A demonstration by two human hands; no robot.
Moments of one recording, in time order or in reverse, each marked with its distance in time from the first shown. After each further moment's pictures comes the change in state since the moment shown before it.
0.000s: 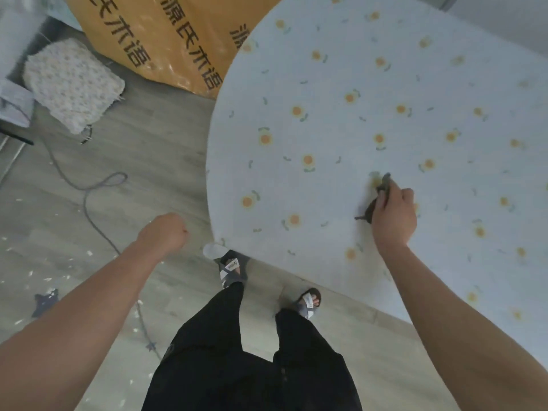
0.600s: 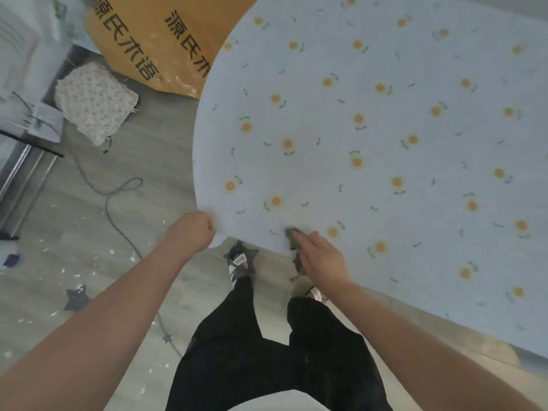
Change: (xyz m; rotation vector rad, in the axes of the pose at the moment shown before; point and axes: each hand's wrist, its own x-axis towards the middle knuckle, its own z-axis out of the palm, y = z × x) left_hand -0.068 0.099 0.030 0.096 0.142 0.061; right_hand -0.149 0.023 0.019 0.106 -0.359 -0.671
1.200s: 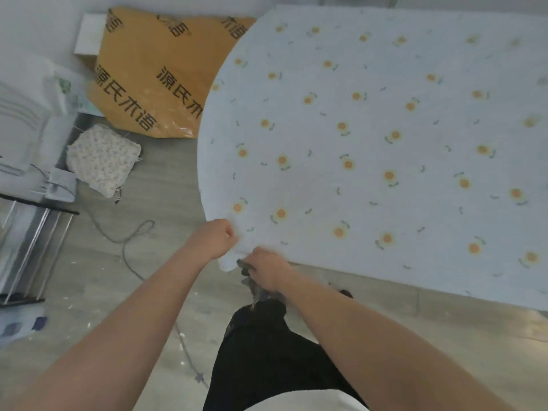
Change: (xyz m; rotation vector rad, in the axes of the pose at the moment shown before) left_hand -0.015 0.021 -0.043 -0.003 -0.031 0.141; right_hand 0.066 -0.126 0.029 0.177 -0.552 0.034
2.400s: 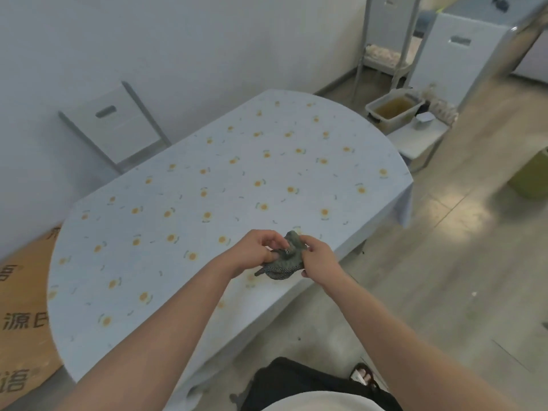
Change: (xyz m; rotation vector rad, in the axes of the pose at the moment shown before) left_hand -0.112 0.386 0.021 -0.104 -0.496 0.873; right_hand -0.330 0.154 -0.059 1.393 1.226 0.580
